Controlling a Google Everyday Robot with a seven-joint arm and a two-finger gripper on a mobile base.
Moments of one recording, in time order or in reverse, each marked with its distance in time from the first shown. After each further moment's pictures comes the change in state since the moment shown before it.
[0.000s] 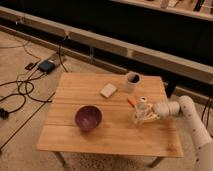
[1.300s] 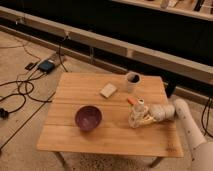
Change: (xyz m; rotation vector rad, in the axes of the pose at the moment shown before) arm 0.010 0.003 0.015 -0.027 -0.069 0.030
